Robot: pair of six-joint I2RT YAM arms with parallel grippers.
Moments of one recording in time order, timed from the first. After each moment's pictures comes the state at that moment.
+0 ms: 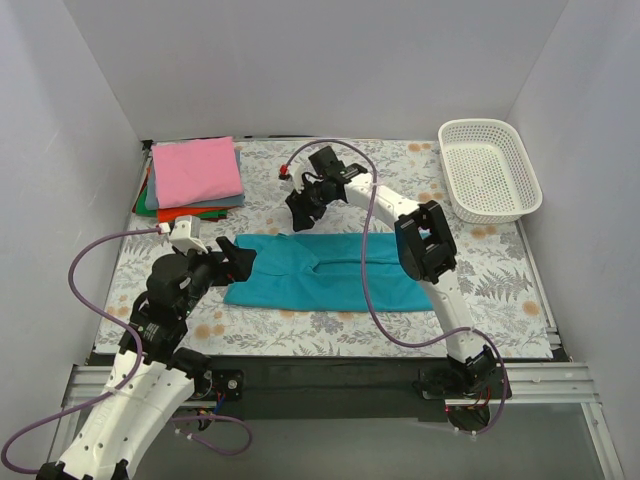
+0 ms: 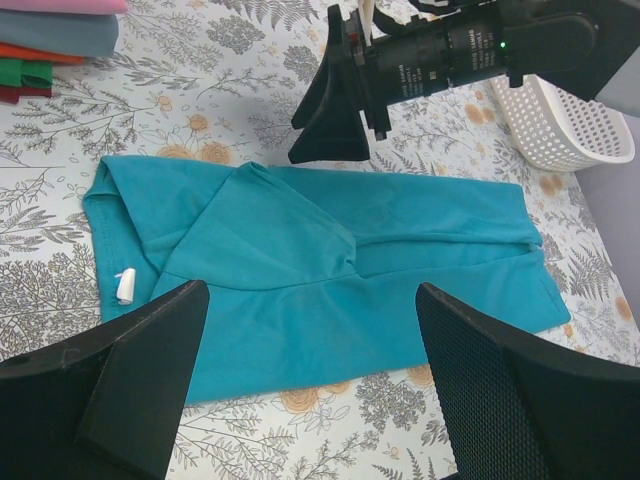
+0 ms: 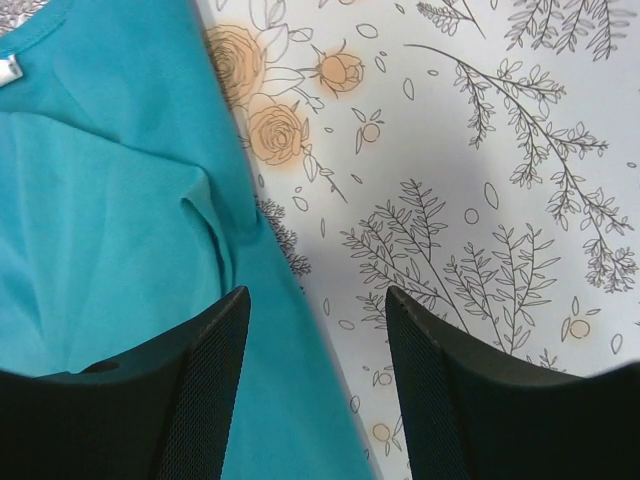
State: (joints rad) left arm -0.37 0.49 0.61 -0.38 -0.01 -0.50; right arm 0.64 2.39 2.06 -0.62 -0.59 -0.33
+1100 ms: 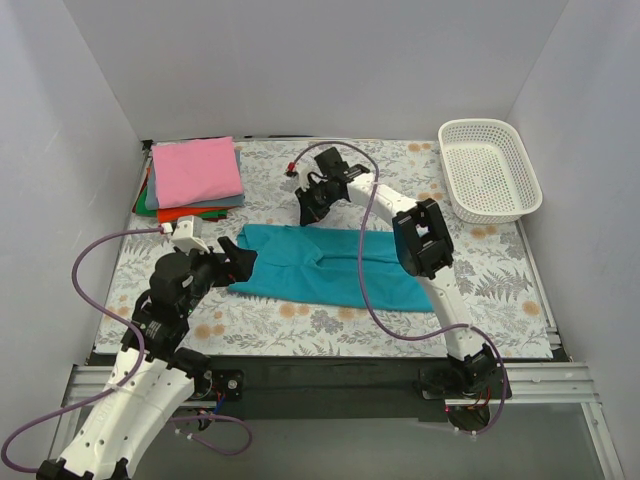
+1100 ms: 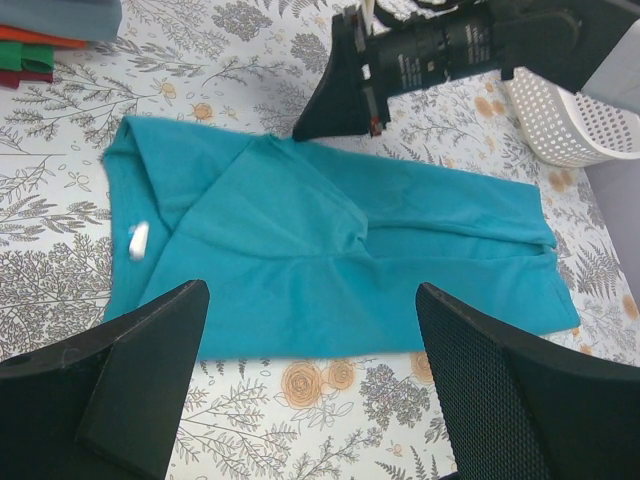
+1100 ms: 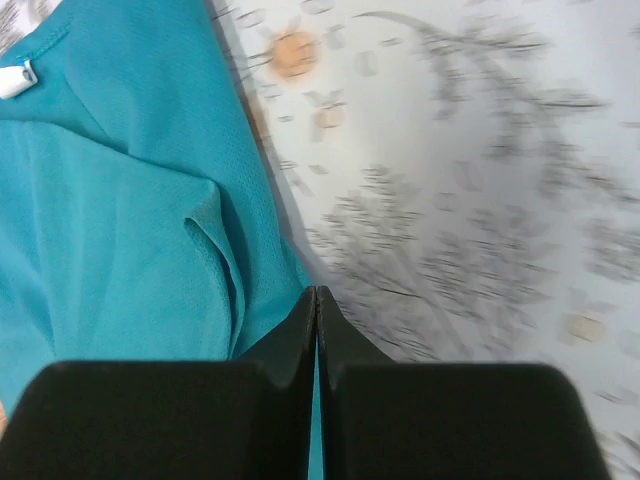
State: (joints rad) left arm -0.37 0.50 0.60 -0.38 -0.02 -0.51; right arm 0.62 2.46 2.07 -0.60 -0.65 -0.23
